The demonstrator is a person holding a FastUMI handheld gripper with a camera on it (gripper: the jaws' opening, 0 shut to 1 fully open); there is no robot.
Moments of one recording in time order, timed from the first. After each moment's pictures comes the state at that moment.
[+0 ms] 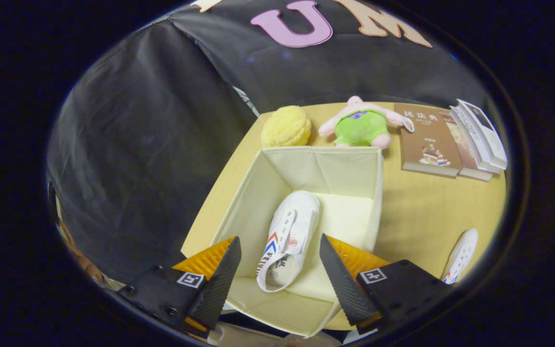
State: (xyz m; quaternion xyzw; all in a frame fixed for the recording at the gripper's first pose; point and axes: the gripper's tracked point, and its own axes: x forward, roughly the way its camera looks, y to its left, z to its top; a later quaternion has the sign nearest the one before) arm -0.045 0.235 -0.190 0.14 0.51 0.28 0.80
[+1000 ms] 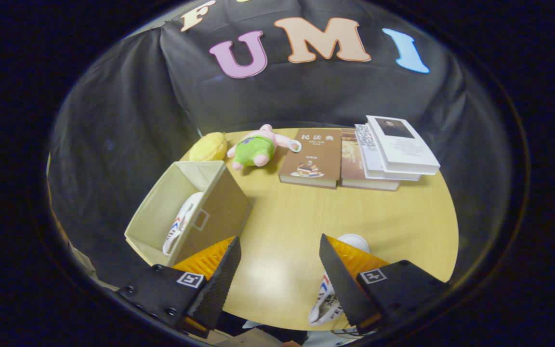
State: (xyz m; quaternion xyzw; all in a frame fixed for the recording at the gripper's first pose) arm -0.038 -0.020 -0.205 0.06 0.47 0.15 0.87
